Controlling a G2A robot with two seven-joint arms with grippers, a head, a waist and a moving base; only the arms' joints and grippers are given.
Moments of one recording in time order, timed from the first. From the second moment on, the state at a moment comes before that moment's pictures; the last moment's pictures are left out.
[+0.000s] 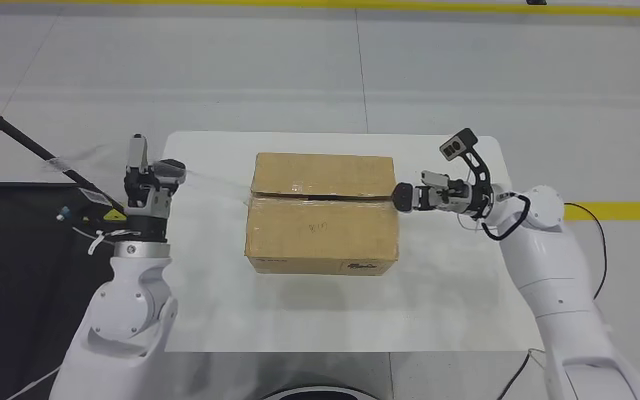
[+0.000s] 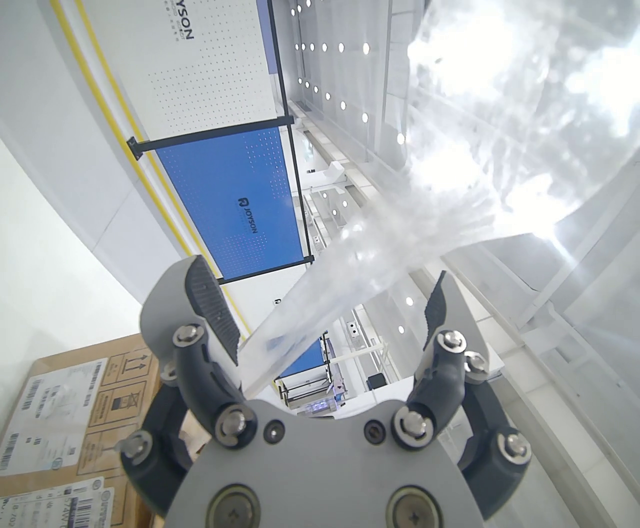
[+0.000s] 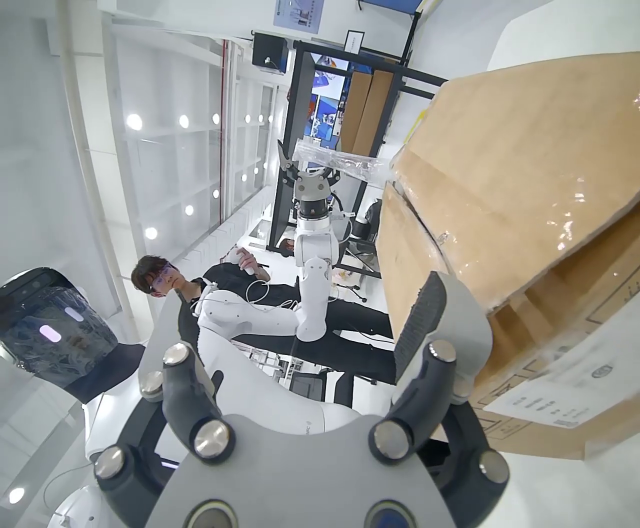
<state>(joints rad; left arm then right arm) 1.49 -1.17 -1.56 -2.05 -0.22 -0.09 0.21 -0.65 -1.15 1.22 -0.98 0.69 -0.30 1.48</state>
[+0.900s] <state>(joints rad) 1.31 -1.21 -1.34 -2.06 -0.12 0.08 0.09 -0.64 -1.13 1.24 -0.89 0.75 -0.30 1.52</state>
